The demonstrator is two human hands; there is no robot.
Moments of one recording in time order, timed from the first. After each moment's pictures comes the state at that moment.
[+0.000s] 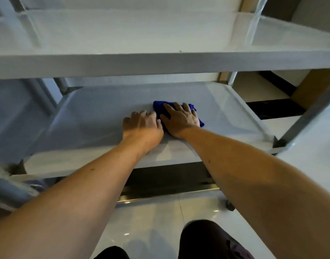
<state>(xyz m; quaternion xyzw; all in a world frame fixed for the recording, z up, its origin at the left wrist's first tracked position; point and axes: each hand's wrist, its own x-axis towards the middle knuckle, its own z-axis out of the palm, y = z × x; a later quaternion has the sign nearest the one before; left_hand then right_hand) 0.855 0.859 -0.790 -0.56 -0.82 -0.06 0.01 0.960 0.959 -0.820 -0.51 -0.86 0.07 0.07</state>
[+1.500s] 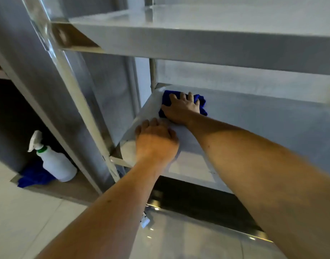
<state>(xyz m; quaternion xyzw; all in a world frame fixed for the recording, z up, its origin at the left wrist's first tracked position) 0.691 0.759 -0.827 -0.41 -0.90 -0.16 0.05 0.676 0.927 -0.822 -0.38 -0.92 0.09 0.05</state>
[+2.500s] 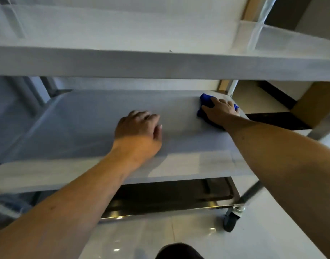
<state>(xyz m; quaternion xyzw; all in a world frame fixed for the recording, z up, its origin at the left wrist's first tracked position) 0.859 0.863 -0.791 -0.64 -0.74 -0.20 0.08 1.065 1.089 -0.807 -0.65 -0.75 0.09 0.09</state>
